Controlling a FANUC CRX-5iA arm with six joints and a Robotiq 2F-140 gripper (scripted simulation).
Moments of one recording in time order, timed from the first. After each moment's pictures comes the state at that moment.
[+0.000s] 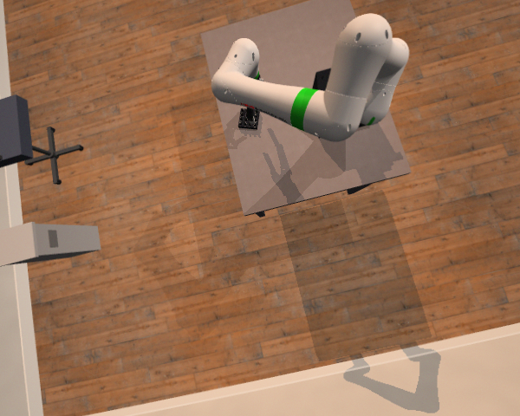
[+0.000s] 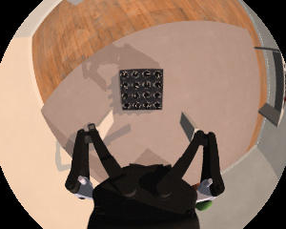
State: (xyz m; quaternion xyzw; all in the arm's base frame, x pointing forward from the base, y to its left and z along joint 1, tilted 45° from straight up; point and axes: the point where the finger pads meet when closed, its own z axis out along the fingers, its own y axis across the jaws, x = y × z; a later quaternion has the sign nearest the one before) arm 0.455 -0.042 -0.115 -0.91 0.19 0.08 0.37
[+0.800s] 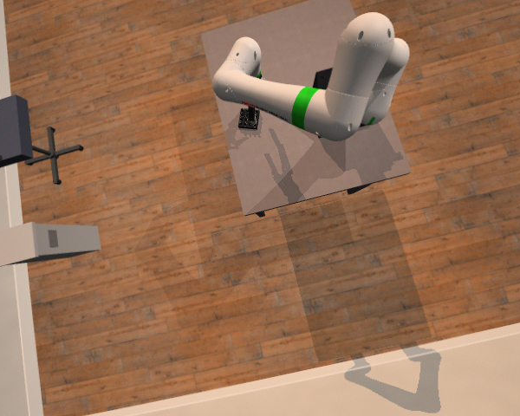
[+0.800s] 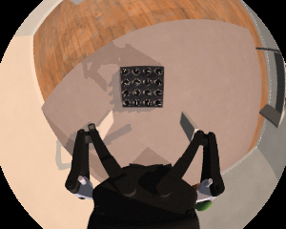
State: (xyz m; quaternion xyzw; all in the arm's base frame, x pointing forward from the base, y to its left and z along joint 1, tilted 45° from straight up) arm 0.448 -0.040 -0.113 -0.90 0.19 0.08 0.38
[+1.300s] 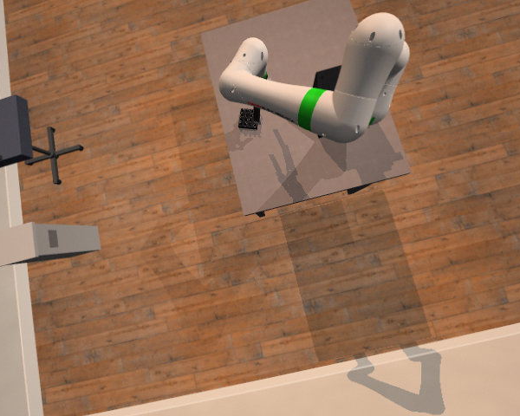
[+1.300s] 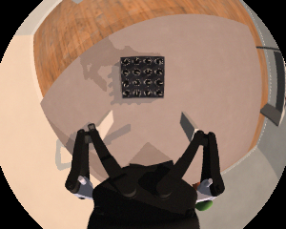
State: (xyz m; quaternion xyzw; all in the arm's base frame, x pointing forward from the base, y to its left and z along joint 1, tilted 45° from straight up) arm 0.425 -0.032 -0.105 -0.90 0.19 0.08 0.38
